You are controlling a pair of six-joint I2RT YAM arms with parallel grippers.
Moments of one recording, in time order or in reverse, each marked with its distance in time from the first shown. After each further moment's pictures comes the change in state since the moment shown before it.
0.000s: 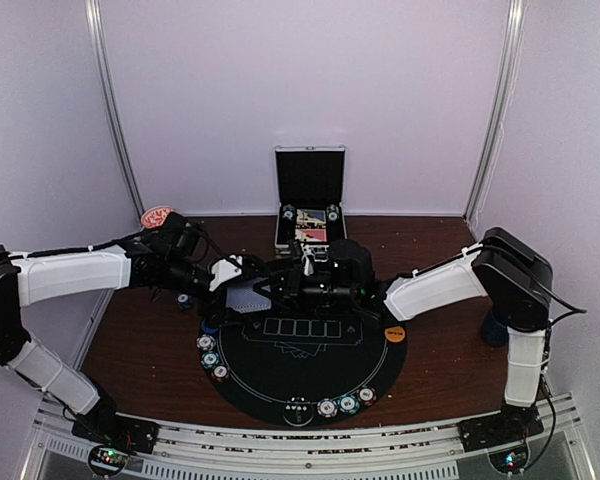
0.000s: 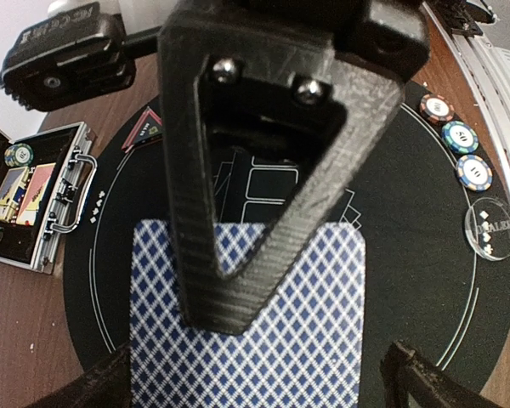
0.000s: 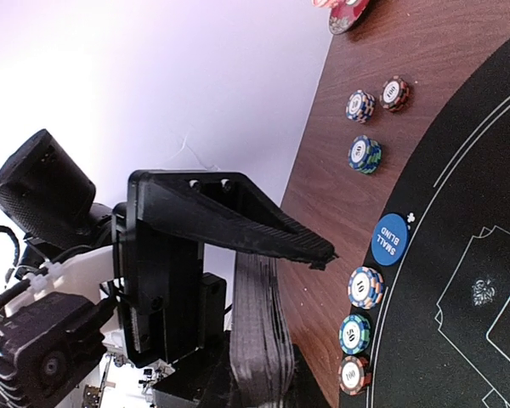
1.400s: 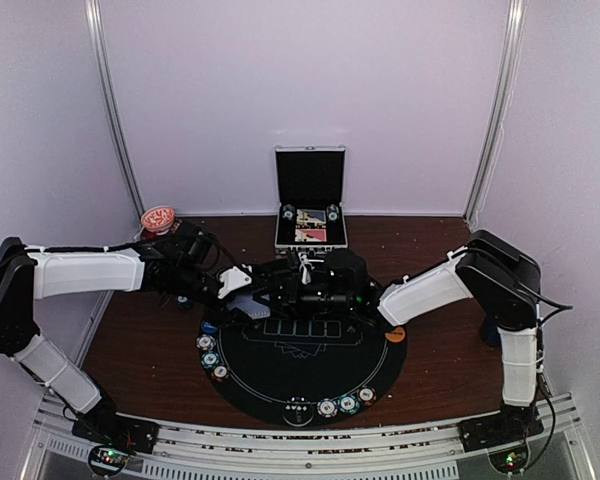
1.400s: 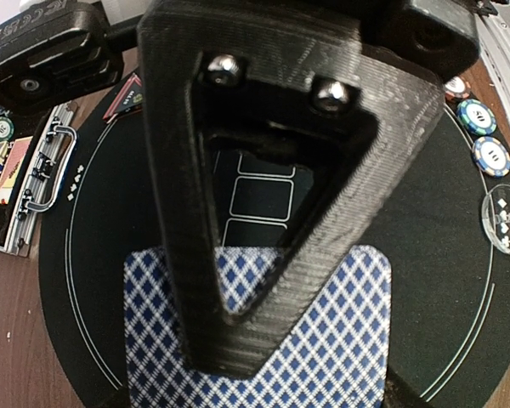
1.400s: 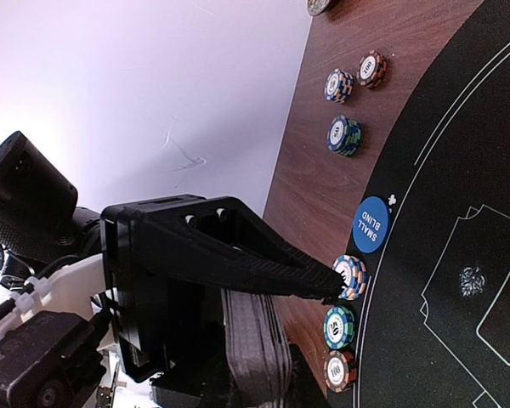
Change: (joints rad) left arm -0.034 0.078 -0.003 0.021 -0.066 -0.012; right arm -0.001 0.075 0.000 0.051 -0.014 0.055
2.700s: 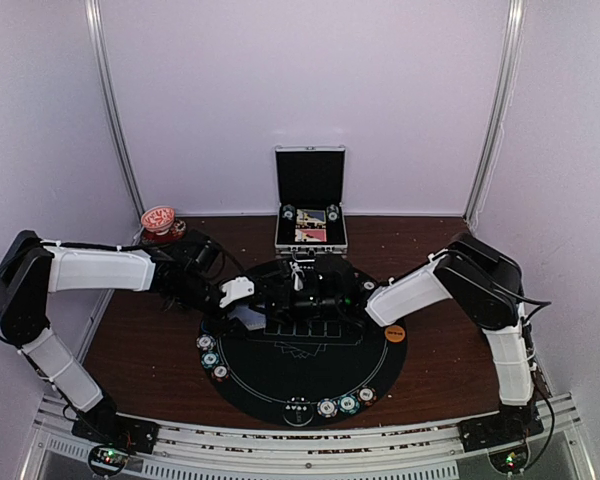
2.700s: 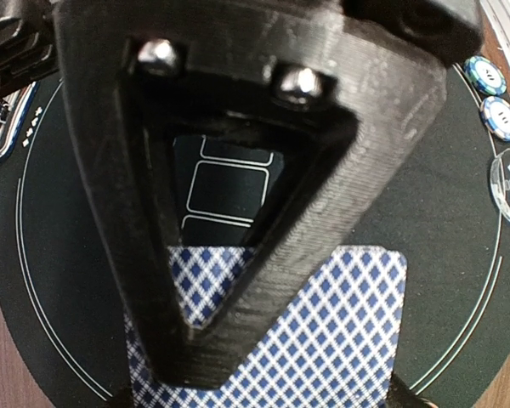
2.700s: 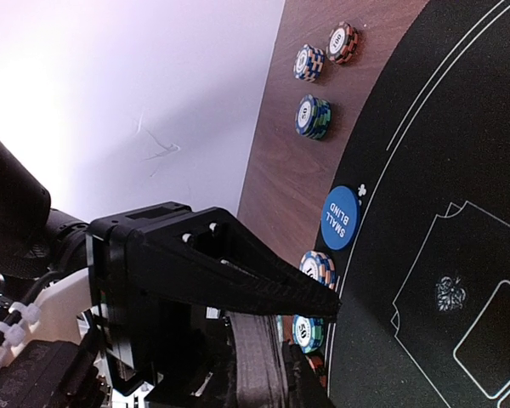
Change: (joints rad) left arm 0.004 0.077 0.007 -0.069 -0.036 -0.007; right arm 0.000 0.113 0.086 -0.040 -0.062 -0.017
